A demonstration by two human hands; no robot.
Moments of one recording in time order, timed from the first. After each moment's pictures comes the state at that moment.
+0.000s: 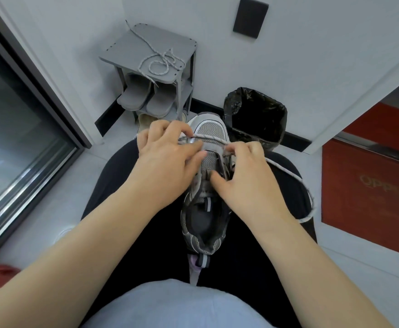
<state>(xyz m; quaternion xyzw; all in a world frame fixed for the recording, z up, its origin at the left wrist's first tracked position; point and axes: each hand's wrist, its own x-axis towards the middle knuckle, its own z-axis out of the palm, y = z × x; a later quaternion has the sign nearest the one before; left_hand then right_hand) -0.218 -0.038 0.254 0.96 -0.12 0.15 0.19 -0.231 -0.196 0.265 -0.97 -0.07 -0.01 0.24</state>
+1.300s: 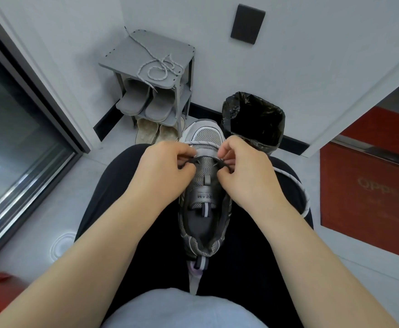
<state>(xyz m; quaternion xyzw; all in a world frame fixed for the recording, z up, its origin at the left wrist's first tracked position) -0.218 -0.044 0.264 0.91 0.04 0.01 0.42 -0.211 -0.194 0.271 -0.94 -0.07 0.00 0.32</state>
